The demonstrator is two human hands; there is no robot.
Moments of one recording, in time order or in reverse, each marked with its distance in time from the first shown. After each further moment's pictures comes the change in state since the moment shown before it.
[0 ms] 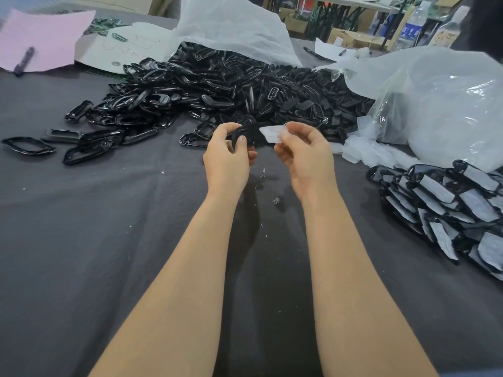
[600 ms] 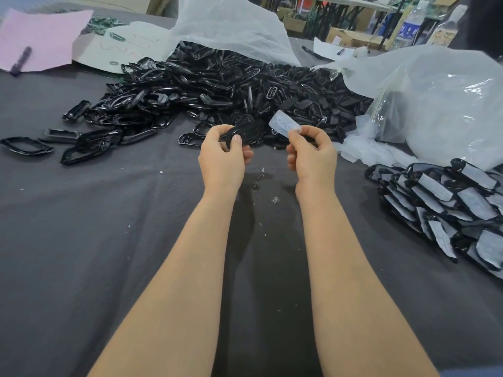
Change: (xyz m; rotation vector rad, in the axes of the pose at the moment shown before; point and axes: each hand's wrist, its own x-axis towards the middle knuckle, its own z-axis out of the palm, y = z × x) left_hand 0.002 -0.001 -0.002 -0.065 0.047 -0.033; right_hand -0.001 0.004 -0.006 -0.176 0.181 -0.053
